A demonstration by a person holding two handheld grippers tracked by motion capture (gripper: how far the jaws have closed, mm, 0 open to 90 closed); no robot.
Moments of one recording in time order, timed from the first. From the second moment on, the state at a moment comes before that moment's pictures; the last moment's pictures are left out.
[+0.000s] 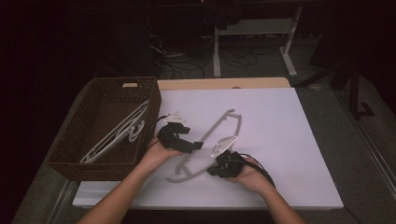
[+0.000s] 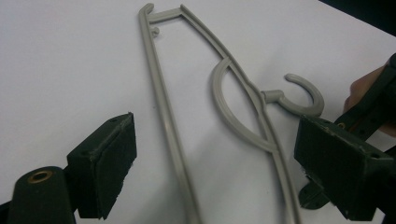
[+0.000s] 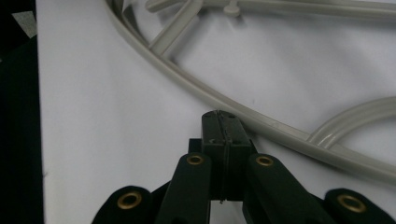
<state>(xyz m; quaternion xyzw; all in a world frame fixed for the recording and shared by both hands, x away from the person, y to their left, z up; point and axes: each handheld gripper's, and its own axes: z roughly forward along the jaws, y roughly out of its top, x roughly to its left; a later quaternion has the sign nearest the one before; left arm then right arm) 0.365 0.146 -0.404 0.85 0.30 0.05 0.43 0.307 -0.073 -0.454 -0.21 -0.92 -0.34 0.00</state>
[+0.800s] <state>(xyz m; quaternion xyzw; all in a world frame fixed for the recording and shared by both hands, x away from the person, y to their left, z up) 0.350 0.145 -0.403 0.86 0.29 0.05 0.42 0.305 -0.147 -0.426 -0.30 -0.86 -0.40 -0.05</state>
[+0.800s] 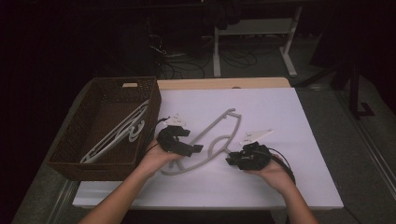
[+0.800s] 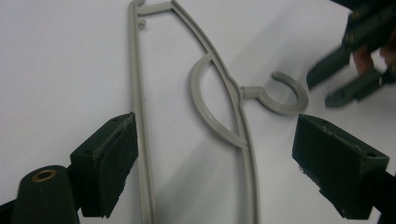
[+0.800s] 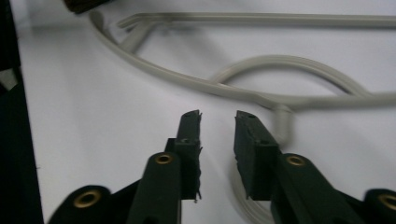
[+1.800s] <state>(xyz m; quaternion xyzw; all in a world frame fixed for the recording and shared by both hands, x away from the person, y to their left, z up) 0.331 0.097 -0.447 0.92 0.21 0.06 0.32 0.299 -0.193 -0.430 -0.36 -0.82 -0.44 -0.10</state>
